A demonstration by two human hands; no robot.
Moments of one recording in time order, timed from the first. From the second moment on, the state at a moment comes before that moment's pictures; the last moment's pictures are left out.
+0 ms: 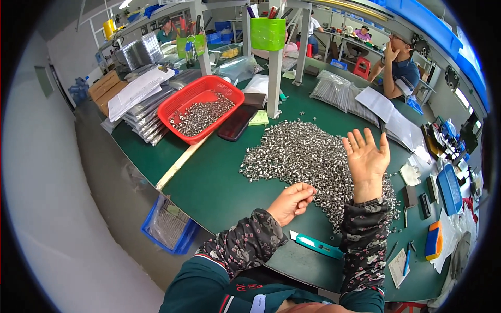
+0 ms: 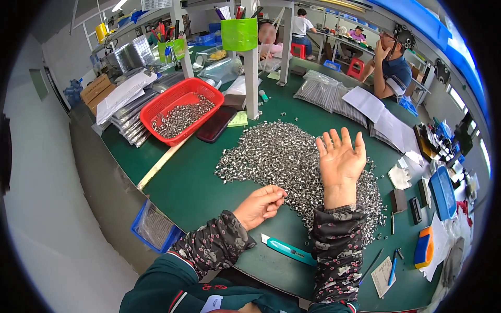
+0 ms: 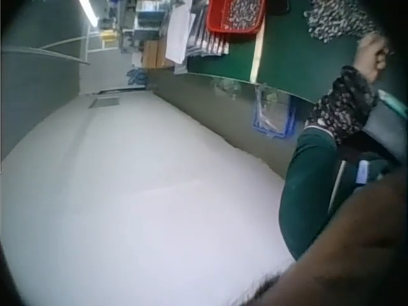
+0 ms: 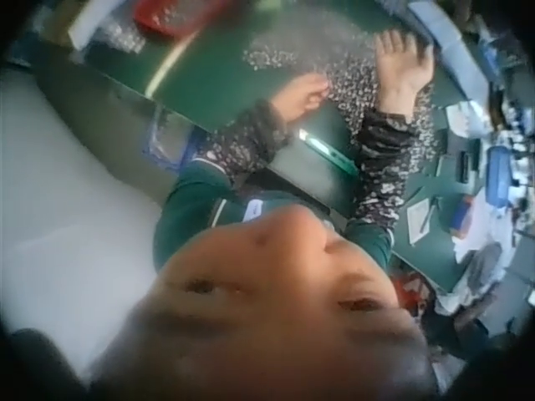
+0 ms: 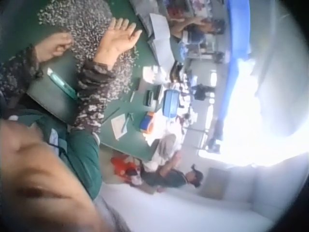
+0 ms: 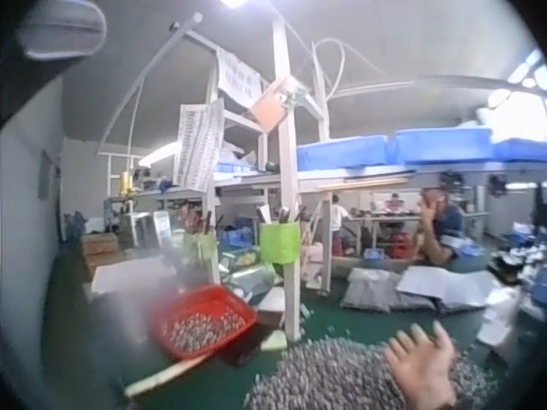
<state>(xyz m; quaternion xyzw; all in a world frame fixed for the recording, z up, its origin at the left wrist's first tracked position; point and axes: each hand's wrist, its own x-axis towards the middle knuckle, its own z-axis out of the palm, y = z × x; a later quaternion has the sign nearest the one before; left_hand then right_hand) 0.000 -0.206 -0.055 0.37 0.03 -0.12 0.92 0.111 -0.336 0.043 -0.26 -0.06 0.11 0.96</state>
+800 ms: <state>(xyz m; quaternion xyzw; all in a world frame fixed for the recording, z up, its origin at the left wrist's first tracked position) 0.003 -0.206 -0.058 0.39 0.03 -0.11 0.91 0.105 -0.363 0.025 -0.27 -0.02 0.07 0.96</state>
